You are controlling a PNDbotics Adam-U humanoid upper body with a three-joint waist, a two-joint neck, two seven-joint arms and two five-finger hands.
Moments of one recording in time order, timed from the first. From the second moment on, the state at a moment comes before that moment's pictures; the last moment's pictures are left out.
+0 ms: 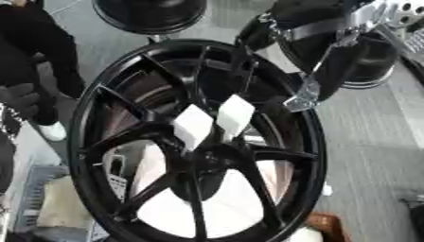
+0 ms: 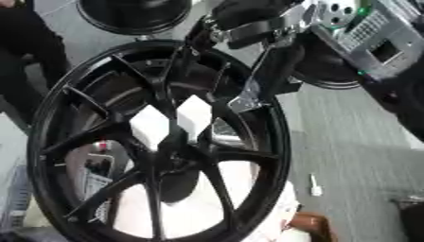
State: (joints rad) left arm -0.08 0.22 0.10 -1.88 0.06 0.02 -0.04; right arm -1.01 -0.72 0.55 -1.72 0.22 -0.30 0.87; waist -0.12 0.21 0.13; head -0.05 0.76
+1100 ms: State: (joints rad) left arm -0.10 0.22 0.09 -1.88 0.07 0.03 -0.04; right arm -1.00 -0.65 0.60 -1.62 0.20 -0.30 0.88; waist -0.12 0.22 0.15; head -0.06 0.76
